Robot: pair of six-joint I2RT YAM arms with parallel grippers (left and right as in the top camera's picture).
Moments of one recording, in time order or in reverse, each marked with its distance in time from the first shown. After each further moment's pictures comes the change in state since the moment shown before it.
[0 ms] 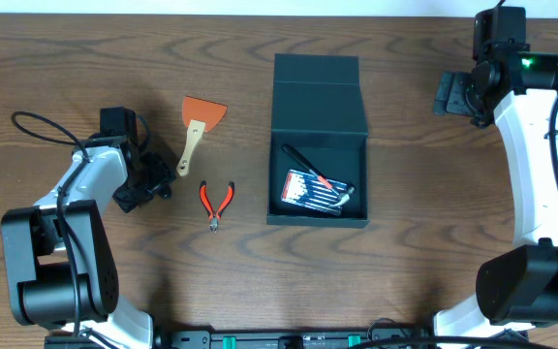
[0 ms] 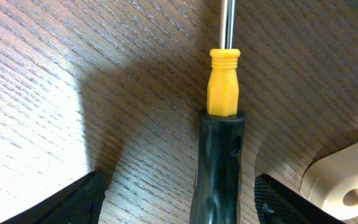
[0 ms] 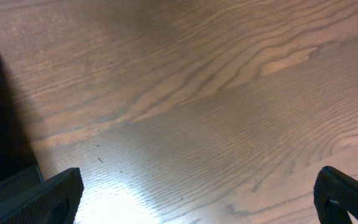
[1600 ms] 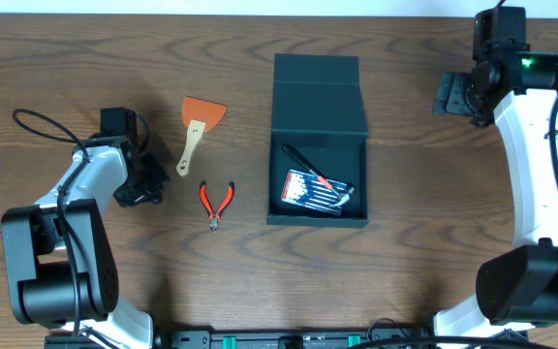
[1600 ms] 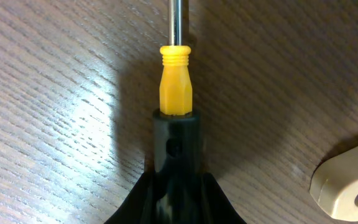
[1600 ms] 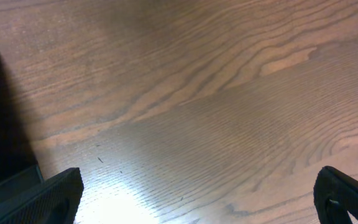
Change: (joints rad) left arm 0.000 0.005 0.001 0.002 -0.017 0.053; right arm 0.000 0.000 0.000 0.000 0.000 0.000
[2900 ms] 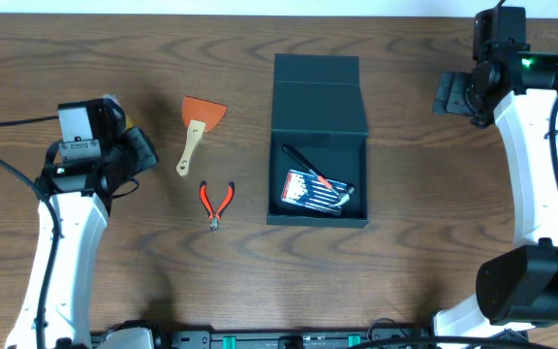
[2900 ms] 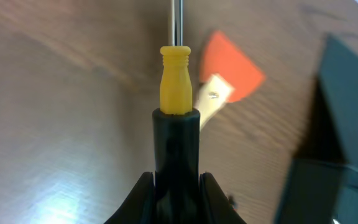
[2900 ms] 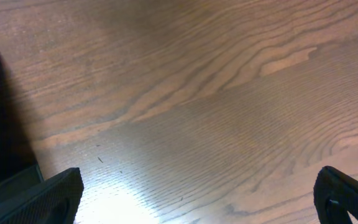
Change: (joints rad) left arm -0.013 -0.466 0.000 0.041 0.184 0.114; right arm 0.000 0.000 0.000 0.000 0.000 0.000
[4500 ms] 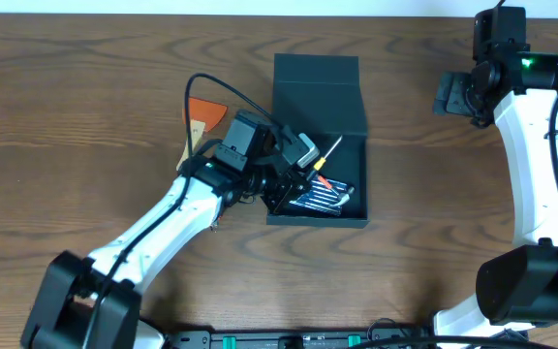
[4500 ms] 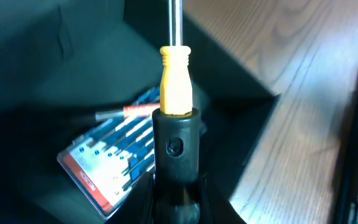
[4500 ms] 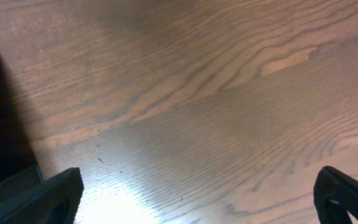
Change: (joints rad) left arm -0.637 0.281 0.000 0.239 0.388 0.540; right arm 0.000 0.000 0.000 0.000 0.000 0.000
